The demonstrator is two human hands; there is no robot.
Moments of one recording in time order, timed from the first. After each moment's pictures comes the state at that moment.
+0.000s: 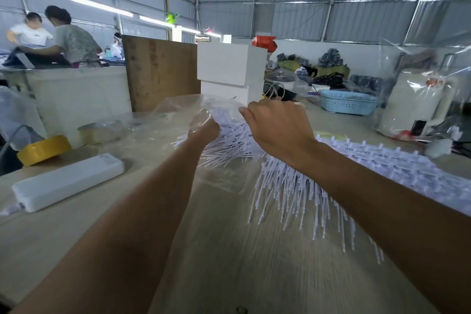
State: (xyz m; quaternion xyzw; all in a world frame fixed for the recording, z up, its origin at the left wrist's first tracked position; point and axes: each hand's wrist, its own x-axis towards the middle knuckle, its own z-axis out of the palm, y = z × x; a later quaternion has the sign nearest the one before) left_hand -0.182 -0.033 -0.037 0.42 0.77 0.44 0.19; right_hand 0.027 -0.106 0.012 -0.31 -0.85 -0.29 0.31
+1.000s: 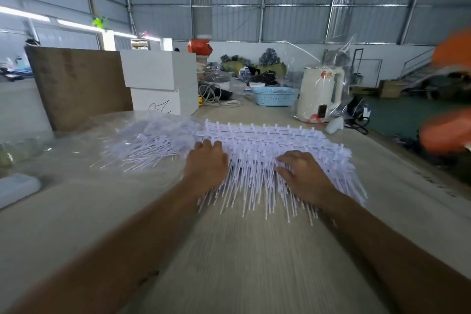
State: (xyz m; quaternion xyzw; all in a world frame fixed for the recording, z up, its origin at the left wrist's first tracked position) left_hand 0.026 -0.107 -0.078 0.68 0.71 0.16 -0.12; right_hand 0.269 -0.093 -0.091 -0.53 -0.81 -0.01 0.24
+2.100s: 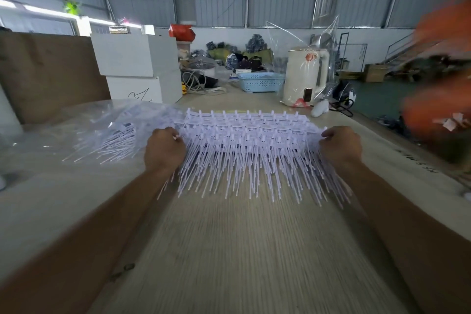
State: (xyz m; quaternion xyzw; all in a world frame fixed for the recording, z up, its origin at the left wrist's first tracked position) left_hand -0.008 -0.100 -0.087 0.53 0.72 0.45 -0.01; right_hand 0.348 -0.073 -0.076 -0.72 -0.54 0.08 0.43
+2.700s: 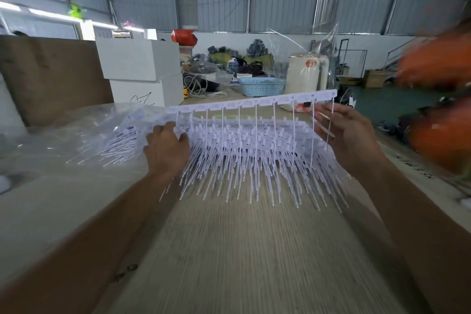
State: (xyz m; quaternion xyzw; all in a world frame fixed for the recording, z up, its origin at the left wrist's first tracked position) left_hand -0.002 -0.107 -0.078 0.52 0.74 0.43 -0.03; right_hand 0.346 -0.106 -0.033 -0.32 -0.45 0.48 0.68
